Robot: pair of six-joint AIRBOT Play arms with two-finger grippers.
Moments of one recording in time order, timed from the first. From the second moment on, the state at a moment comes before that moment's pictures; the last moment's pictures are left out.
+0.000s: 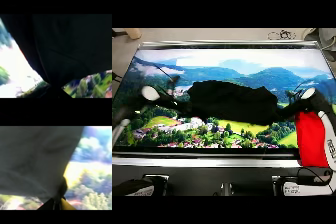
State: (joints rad) left arm -0.22 -1.30 1.16 1.14 -1.06 -1.48; right arm -0.20 -1.53 1.18 -1.10 1.33 1.44
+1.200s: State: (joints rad) left arm -0.18 -1.01 1.70 1.79 -1.07 -1.66; right arm -0.20 -1.17 1.70 -1.12 1.44 1.47
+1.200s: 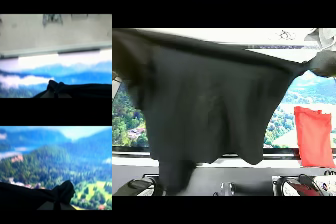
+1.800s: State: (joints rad) left arm -0.16 -1.60 1.54 1.46 -1.07 -1.71; right arm -0.20 -1.67 1.67 -1.08 1.26 1.62
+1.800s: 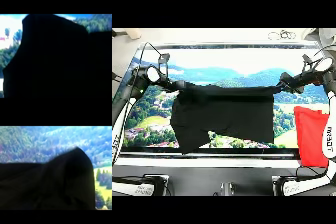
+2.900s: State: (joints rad) left arm 0.16 -1.52 1.01 1.12 -1.15 -1.47; right arm -0.23 -1.51 1.13 -1.23 1.47 1.47
